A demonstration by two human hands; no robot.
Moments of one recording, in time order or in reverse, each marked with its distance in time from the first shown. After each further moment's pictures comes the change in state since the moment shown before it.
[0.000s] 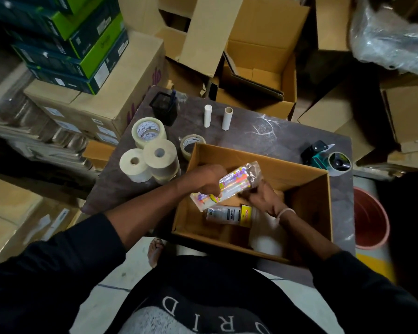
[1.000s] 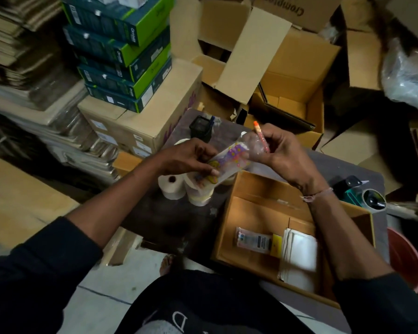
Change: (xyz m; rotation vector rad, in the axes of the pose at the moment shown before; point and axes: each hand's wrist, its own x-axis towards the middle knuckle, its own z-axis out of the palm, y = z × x) left_hand -0.106 -0.058 -0.146 -0.567 0.236 0.318; right_hand -0.014 -0.210 -0.032 0.226 0.025 -0.797
